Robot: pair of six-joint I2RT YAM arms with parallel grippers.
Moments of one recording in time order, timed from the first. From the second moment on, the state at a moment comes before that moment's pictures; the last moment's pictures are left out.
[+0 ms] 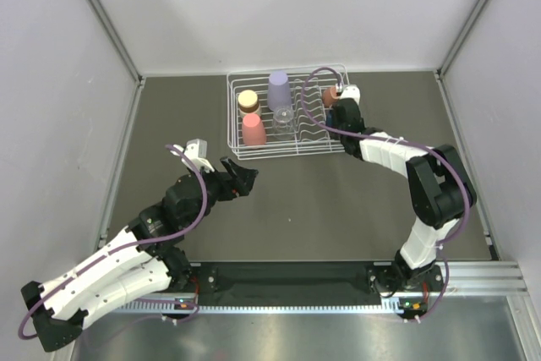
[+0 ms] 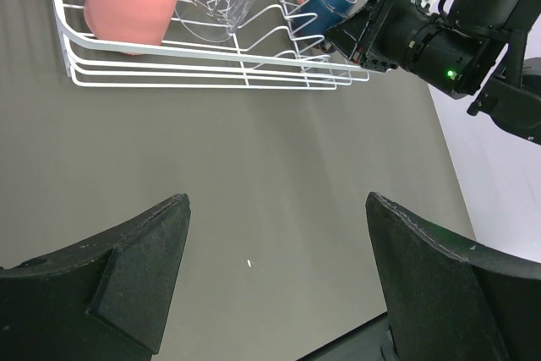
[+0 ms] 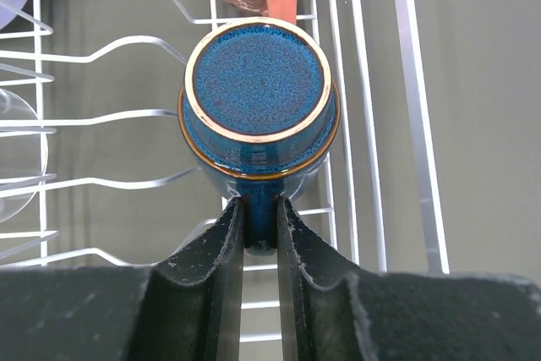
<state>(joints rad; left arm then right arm) -0.88 0.63 0.64 -0.28 -0.40 -0.78 0.44 1.75 1.07 0.07 0.35 0.24</state>
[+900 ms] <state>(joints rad) -0.88 0.63 0.63 -0.27 -0.39 -0.78 0.45 1.72 1.21 -0.19 0.38 0.29</state>
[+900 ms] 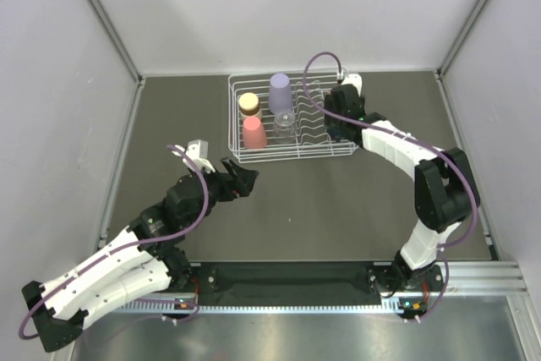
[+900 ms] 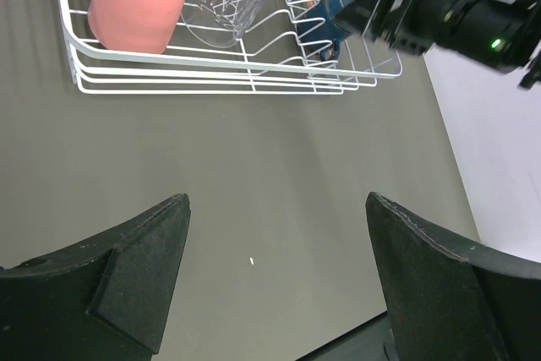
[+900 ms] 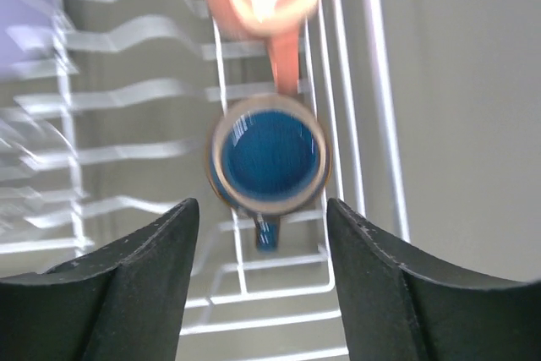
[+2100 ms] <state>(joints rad) -0.86 0.64 0.63 -0.27 -0.38 -0.76 0.37 2.00 1.55 -0.18 0.33 0.08</state>
